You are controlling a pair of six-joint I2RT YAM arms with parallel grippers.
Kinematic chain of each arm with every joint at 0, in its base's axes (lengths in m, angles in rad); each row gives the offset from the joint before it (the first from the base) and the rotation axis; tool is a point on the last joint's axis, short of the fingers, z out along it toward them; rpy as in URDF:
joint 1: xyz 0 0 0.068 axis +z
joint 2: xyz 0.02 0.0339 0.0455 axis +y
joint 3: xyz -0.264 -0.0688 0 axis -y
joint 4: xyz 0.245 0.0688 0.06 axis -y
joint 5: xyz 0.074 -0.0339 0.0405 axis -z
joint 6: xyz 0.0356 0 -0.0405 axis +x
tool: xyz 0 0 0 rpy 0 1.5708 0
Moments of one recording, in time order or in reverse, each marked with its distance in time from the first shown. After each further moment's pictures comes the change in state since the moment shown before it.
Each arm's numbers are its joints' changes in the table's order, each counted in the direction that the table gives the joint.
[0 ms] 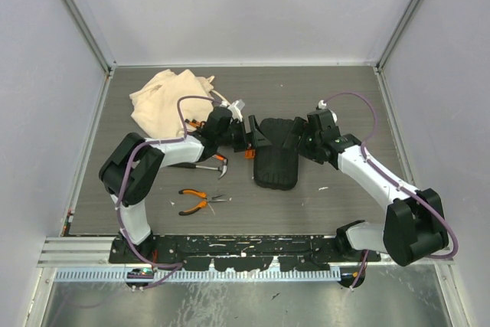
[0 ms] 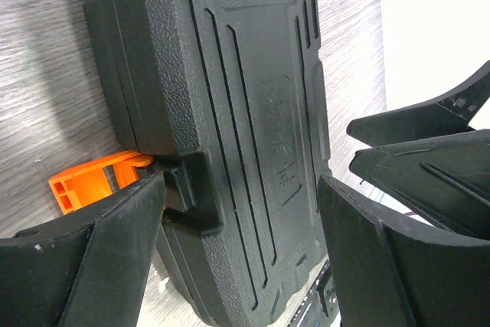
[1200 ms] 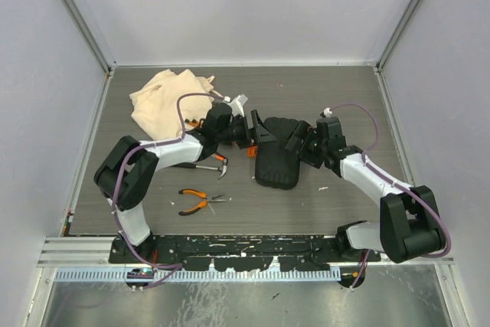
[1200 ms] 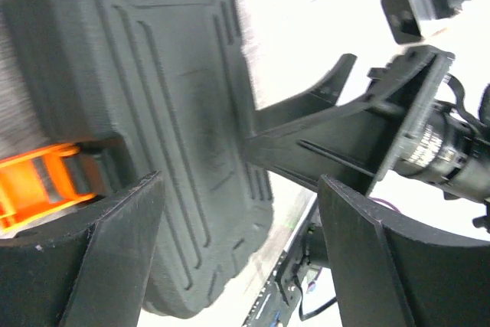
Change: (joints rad) left arm -0.008 -0.035 0.016 0.031 0.054 -0.061; right arm -0.089 0.021 -0.171 0.277 -0.199 0.053
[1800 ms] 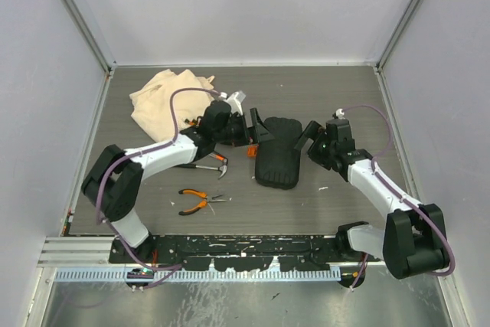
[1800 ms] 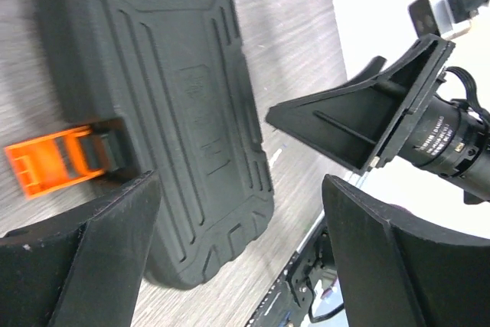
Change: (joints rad) left arm -0.038 -0.097 0.032 -0.136 -0.090 0.056; right arm -0.070 -0.110 -0.036 -0.060 0.059 -0.019
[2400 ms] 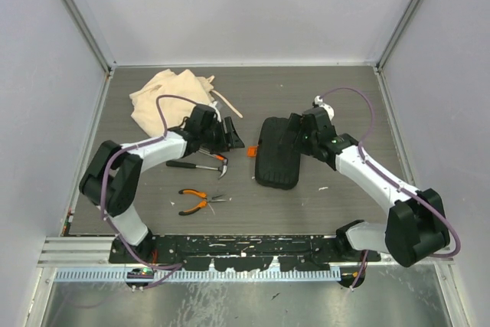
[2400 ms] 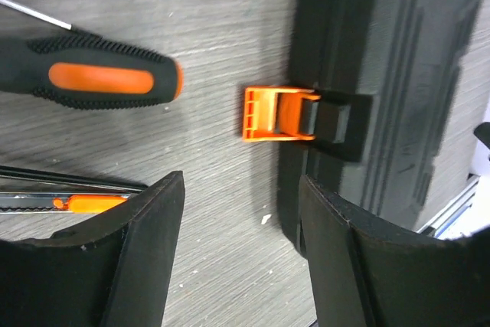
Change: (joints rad) left arm 0.164 -0.037 -0.081 -0.251 -0.110 0.106; right arm 0.208 0.078 0.227 -0.162 0.235 -0.056
